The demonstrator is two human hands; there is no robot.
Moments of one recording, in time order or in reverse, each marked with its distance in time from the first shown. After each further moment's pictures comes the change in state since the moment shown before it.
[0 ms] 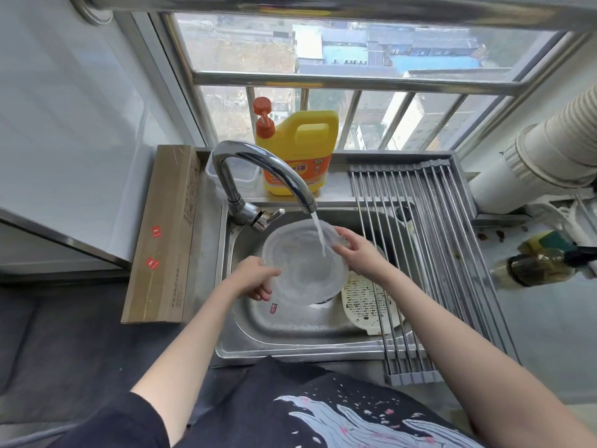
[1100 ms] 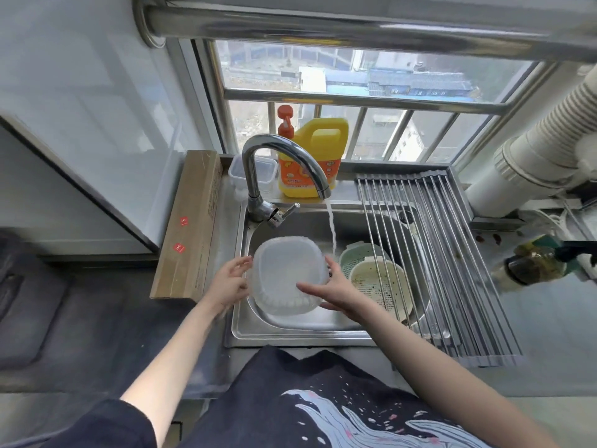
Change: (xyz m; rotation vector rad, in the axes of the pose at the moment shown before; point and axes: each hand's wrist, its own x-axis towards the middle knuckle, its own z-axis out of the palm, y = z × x) left_hand -0.045 -0.079 -0.021 -0.563 0.165 0.215; right_hand -0.046 0.021 0.094 0.301 -0.082 0.193
